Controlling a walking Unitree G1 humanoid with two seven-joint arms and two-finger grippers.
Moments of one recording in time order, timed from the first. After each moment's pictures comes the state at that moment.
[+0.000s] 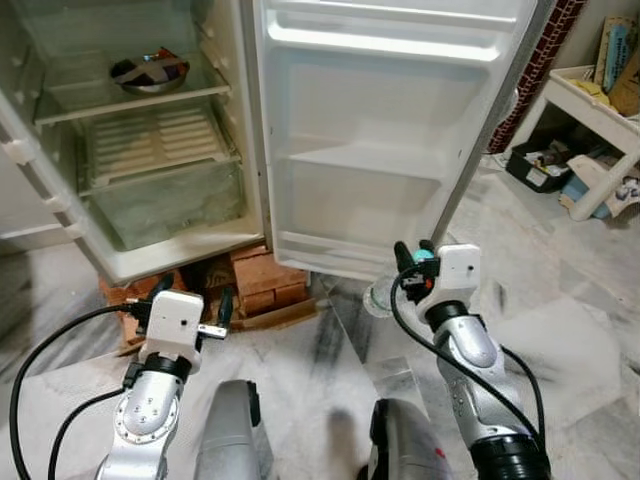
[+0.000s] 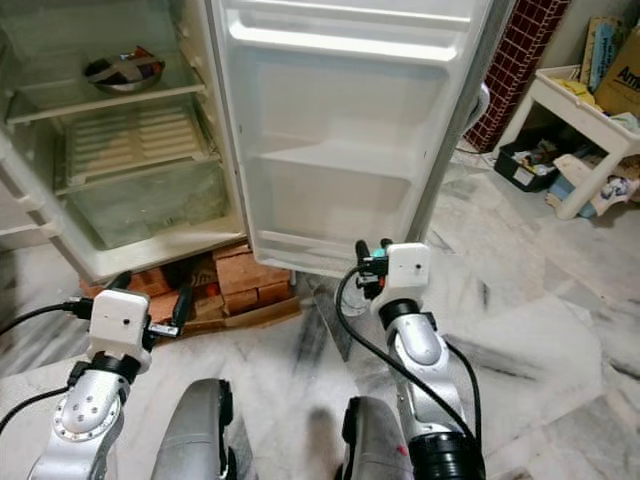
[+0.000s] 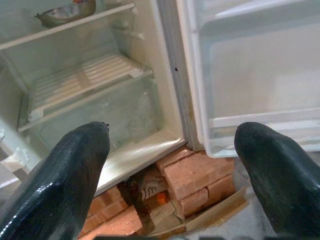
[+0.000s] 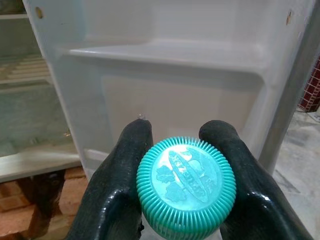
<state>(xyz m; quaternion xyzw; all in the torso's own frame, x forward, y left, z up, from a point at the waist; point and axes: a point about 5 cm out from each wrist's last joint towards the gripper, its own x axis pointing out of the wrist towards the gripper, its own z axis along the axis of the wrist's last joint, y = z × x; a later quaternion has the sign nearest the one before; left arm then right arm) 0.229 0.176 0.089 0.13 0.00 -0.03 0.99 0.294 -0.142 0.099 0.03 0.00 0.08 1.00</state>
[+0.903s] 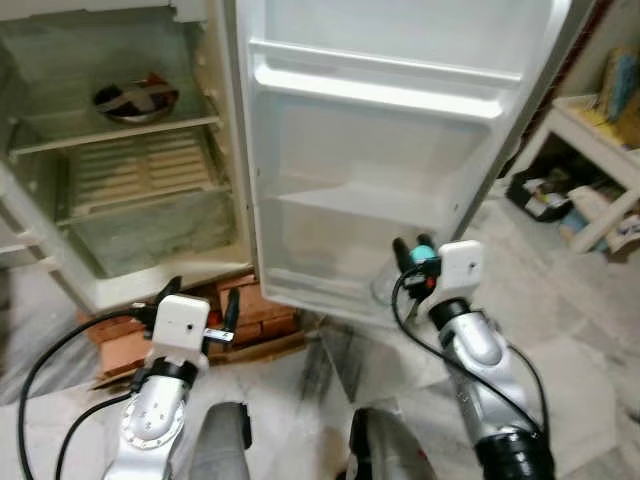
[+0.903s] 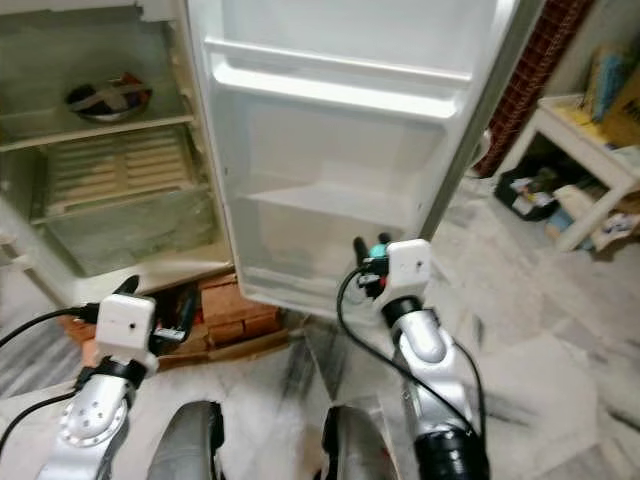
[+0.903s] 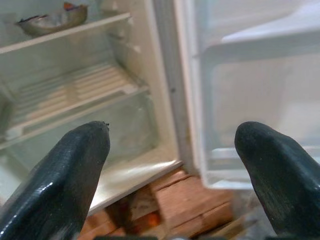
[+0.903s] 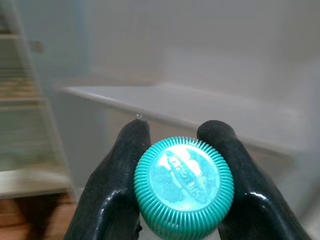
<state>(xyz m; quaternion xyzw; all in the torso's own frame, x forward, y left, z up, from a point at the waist) 0.227 0.176 0.087 0.12 0.01 -0.03 0.99 0.296 -0.123 0.104 0.02 -0.02 0.15 0.99</state>
